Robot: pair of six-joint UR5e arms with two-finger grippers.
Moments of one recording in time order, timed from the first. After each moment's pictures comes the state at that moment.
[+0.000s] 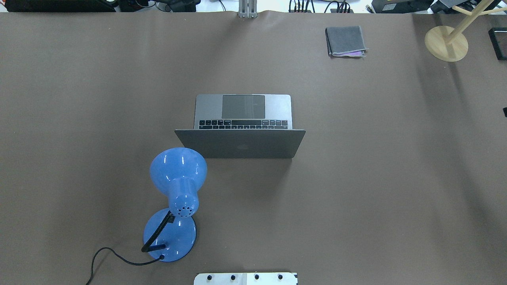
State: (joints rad) left arm -1.49 -1.69 -1.86 -1.65 -2.45 0.12; right arm 1.32 -1.76 1.99 -1.06 2.38 0.37
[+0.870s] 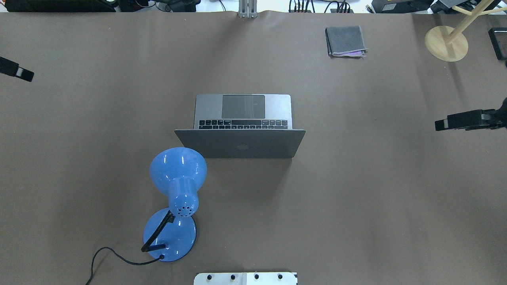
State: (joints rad) left arm -1.16 -1.70 -2.00 -1.90 -2.46 -0.68; right arm 0.90 -1.72 2.26 -1.14 2.14 1.11
